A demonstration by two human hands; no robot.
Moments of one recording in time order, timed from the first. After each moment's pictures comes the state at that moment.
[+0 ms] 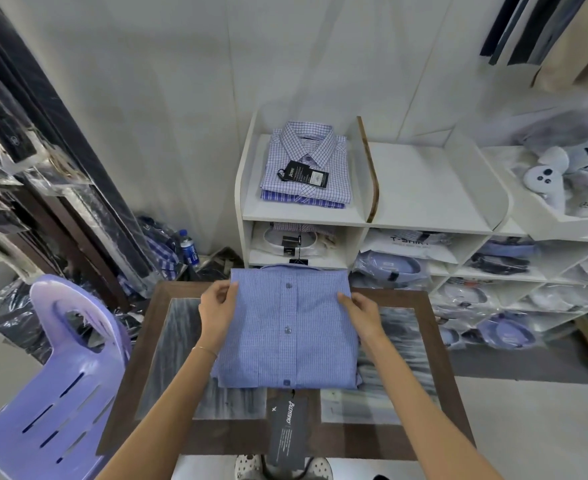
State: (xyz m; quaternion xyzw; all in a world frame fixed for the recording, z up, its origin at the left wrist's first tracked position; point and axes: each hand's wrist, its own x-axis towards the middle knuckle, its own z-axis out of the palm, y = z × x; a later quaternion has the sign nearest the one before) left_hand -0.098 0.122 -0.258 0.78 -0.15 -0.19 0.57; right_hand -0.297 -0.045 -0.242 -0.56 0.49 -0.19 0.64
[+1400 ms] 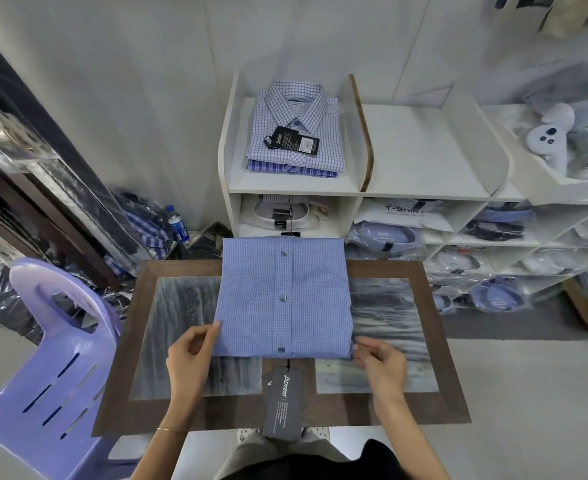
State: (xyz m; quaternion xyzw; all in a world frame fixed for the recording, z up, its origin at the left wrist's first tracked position) left_hand -0.162 0.213 -0.278 0.81 -0.12 -0.18 0.54; right_hand -0.384 0.029 -0.282 -0.49 0.63 -0.23 0.56
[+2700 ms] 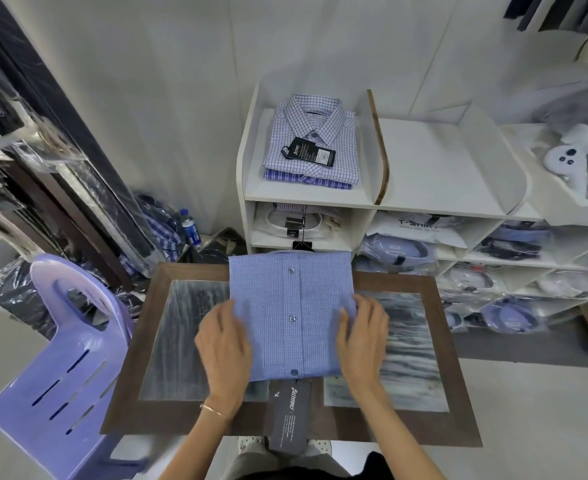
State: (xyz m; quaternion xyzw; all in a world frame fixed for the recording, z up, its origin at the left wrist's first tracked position) left_hand -0.180 0.172 -0.283 0.90 -0.28 0.07 0.33; right_hand -0.319 0.025 -0.270 -0.80 0.49 -0.29 0.17
